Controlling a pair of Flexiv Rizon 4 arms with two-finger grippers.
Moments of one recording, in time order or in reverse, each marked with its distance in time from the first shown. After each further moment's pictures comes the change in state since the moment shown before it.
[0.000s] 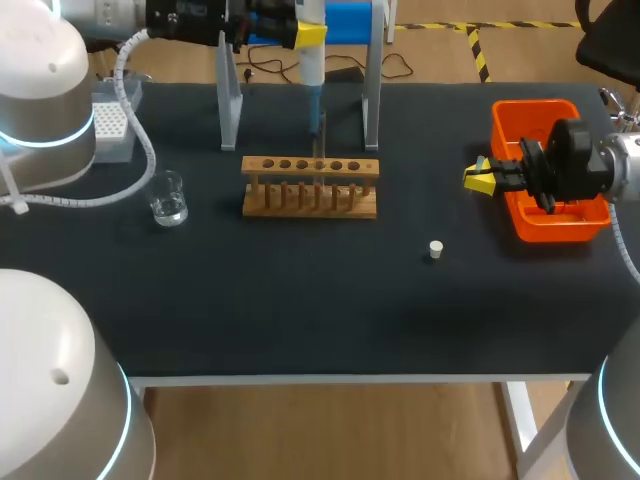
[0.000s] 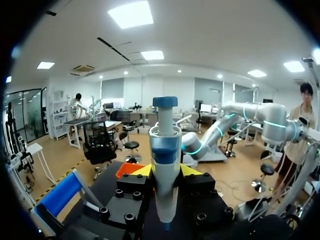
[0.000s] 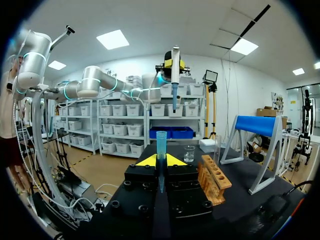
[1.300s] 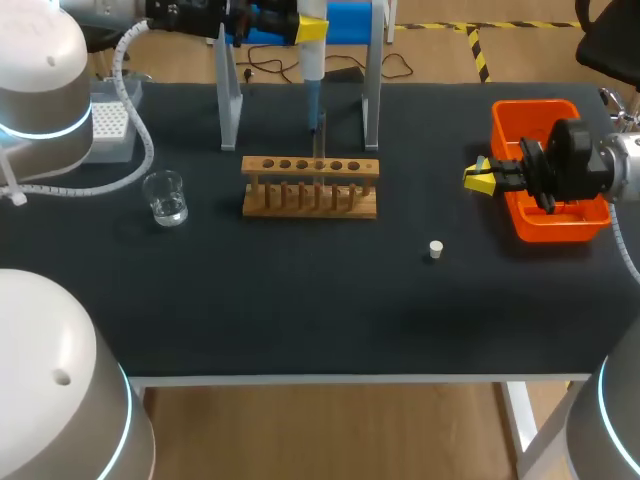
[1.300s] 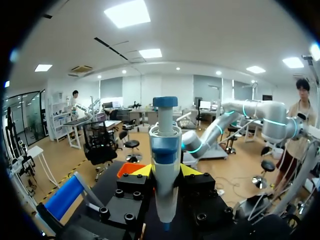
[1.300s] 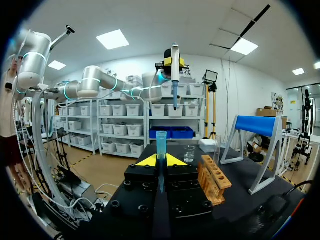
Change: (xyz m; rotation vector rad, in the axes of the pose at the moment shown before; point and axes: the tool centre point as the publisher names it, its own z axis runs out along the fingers) left arm 0.001 -0.007 0.000 -0.024 0.003 0.023; right arm 0.000 0.000 0.000 0.000 0.000 0.000
